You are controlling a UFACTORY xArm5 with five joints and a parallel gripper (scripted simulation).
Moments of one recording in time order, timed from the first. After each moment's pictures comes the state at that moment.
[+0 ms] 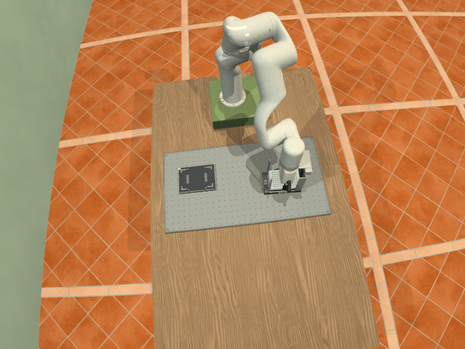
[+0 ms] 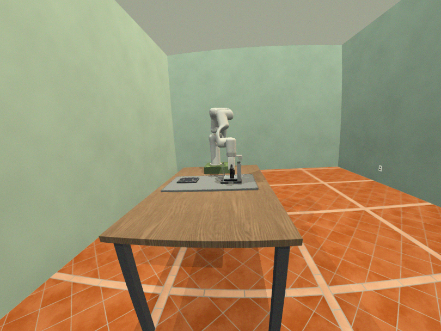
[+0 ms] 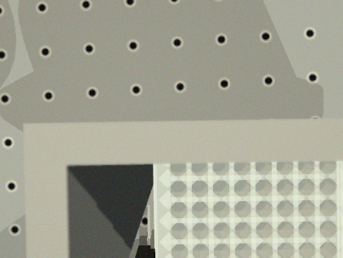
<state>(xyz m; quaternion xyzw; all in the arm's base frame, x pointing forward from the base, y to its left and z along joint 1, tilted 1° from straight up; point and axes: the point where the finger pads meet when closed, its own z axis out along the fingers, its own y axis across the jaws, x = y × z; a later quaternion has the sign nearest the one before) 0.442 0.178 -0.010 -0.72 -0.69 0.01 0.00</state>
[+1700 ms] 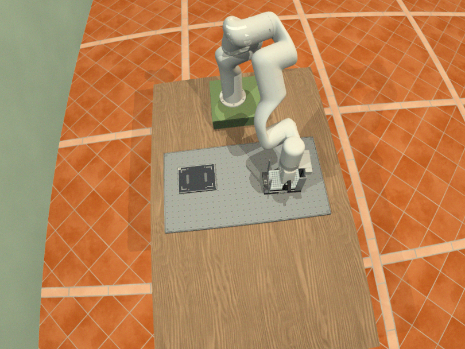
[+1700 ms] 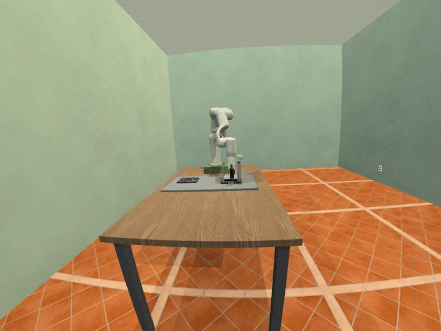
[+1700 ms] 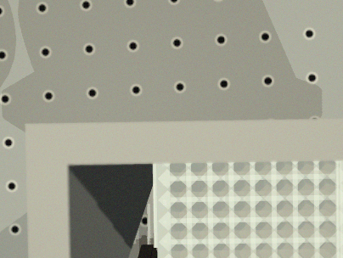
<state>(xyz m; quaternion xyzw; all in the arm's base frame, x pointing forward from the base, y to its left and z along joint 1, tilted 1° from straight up) 0.442 0.178 -0.009 -0.72 -0.69 0.01 0.00</state>
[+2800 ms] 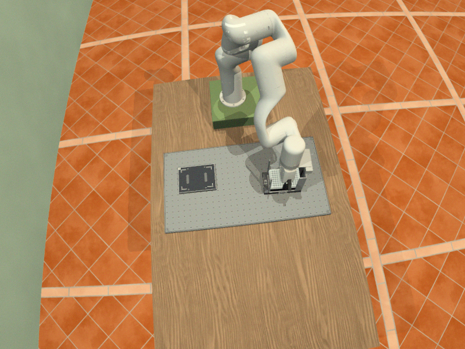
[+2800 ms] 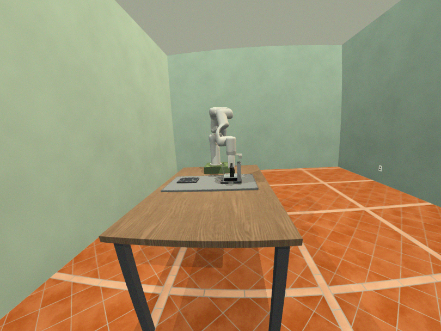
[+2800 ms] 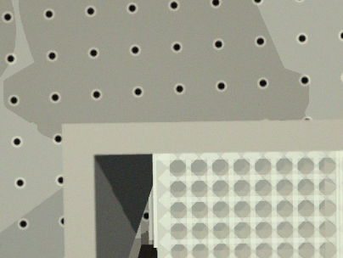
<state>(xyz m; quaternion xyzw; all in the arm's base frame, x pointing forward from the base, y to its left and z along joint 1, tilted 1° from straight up) 0.442 0.178 0.001 -0.72 -0.69 0.01 0.00</state>
